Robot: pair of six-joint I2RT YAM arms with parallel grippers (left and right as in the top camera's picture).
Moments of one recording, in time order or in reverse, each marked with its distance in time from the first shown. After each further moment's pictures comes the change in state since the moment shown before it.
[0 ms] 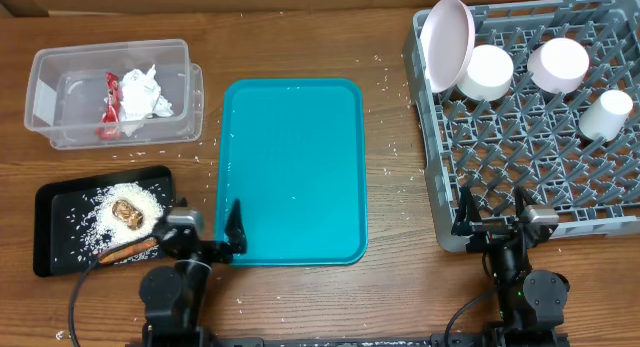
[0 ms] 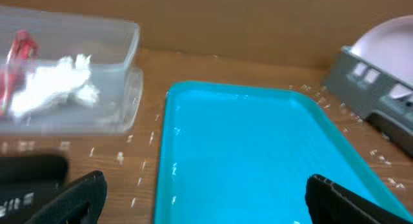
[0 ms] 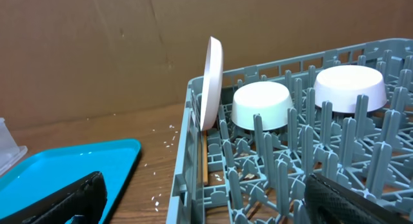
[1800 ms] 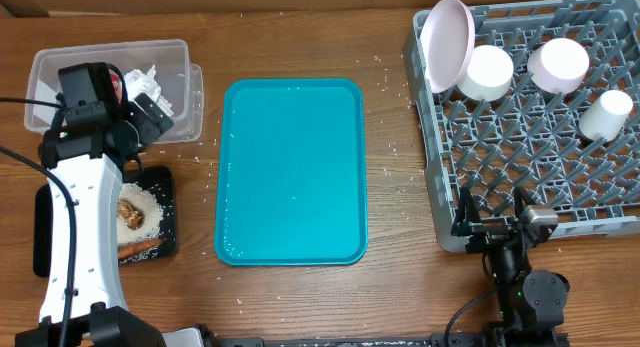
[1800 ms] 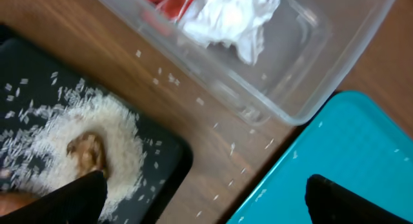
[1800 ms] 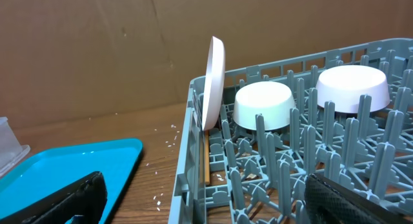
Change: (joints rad) left arm 0.187 1.368 1.302 -0.818 -0.286 -0.380; right arm 0.000 0.000 0.000 0.000 -0.006 0.000
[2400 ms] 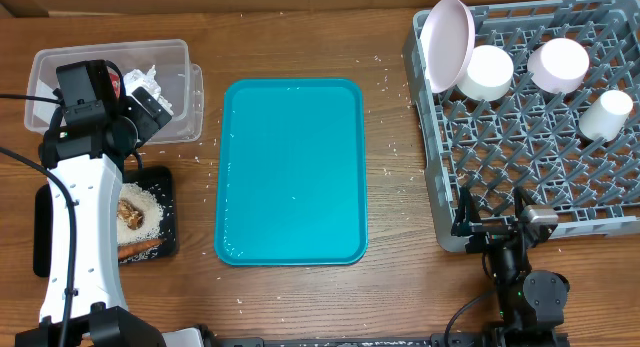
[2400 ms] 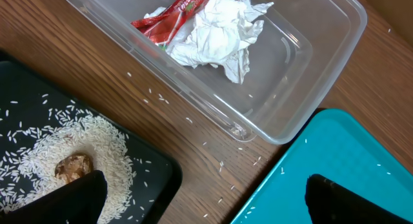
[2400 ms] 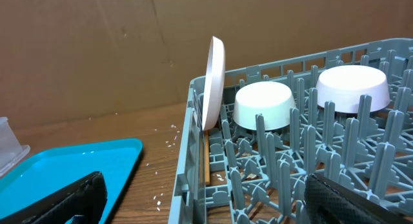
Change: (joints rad) left arm 0.000 0.000 0.000 0.082 0.000 -0.001; right arm 0.000 0.000 0.000 0.000 0.000 0.000
